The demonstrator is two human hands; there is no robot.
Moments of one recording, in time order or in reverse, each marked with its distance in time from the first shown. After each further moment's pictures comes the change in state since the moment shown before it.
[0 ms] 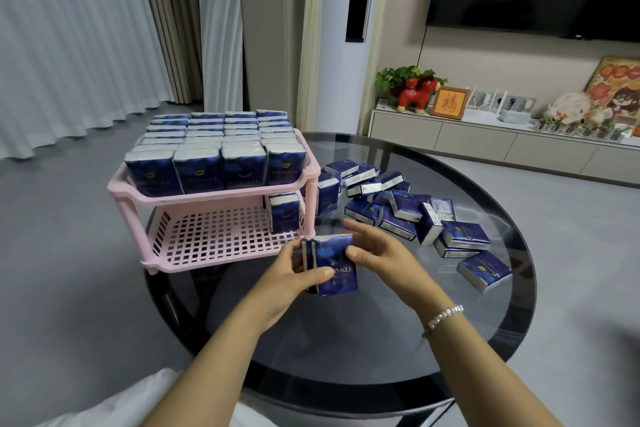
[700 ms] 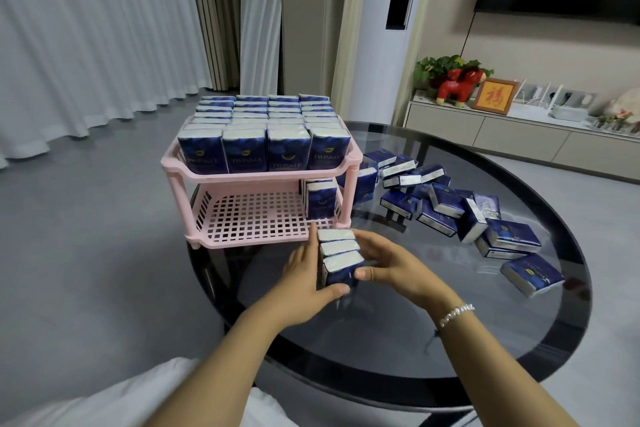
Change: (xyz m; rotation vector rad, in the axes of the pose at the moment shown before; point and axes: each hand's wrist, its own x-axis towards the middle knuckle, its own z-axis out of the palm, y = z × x) left_hand -0.026 -0.008 -0.022 0.877 0.062 0.108; right_hand 0.014 0.024 0.028 0.011 -0.286 -0.011
